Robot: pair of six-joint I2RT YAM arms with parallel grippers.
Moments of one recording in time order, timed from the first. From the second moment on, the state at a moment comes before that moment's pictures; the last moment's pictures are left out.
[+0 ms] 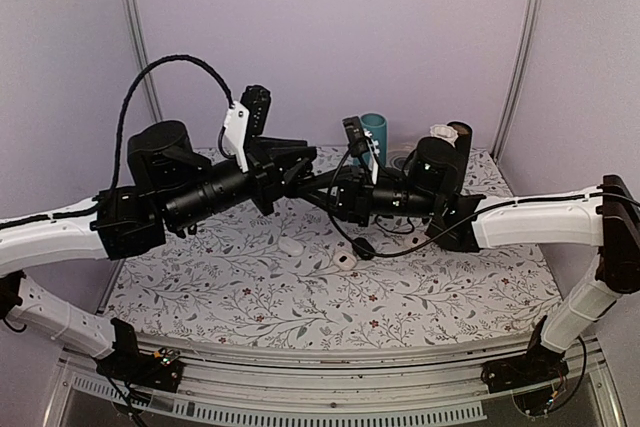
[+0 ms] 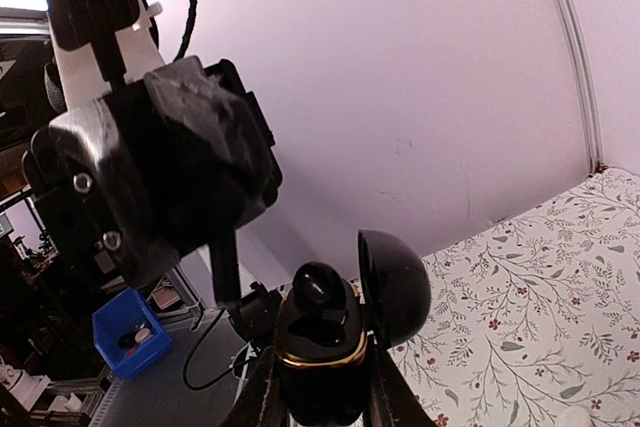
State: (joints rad) left arm -1.11 1.18 1.04 0.19 -0.18 -0.05; right arm 0.93 1.59 1.02 0.72 -0.59 0.46
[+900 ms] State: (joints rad) left arm -1.15 1.18 1.04 0.14 -0.26 0.13; right arm 0.96 1.56 1.04 0.65 -0.58 0.50
